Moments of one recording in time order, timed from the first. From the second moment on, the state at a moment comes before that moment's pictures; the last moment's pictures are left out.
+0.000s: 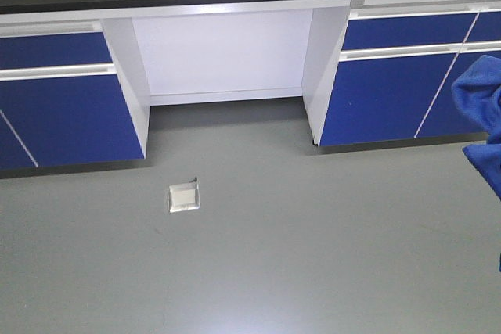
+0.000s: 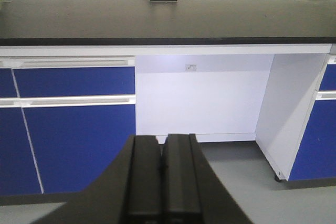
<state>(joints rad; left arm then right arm) -0.02 -0.01 0.03 0.14 0.22 -0.18 -0.06 0.68 -0.61 0.10 0.53 -0.10</state>
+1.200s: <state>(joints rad) -0.02 -0.01 0.03 0.14 0.22 -0.18 -0.06 0.68 -0.61 0.10 0.53 -0.10</state>
